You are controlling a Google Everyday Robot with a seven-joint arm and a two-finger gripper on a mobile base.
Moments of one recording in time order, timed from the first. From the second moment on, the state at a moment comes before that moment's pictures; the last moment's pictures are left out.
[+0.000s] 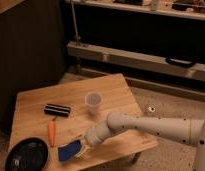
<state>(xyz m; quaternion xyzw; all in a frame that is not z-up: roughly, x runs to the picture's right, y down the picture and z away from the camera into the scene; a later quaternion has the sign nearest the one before) -0.126 0.266 0.709 -0.32 -0.49 0.01 0.81</state>
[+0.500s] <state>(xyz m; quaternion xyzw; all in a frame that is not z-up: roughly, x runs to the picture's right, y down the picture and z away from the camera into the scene) -0.102 0.173 0.670 -0.30 -0.44 -0.04 0.85</state>
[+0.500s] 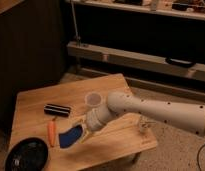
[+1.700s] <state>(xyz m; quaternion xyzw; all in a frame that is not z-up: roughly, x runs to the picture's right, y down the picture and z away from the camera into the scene) 0.010 0.010 0.675 -0.28 -0.23 -0.05 0.93</state>
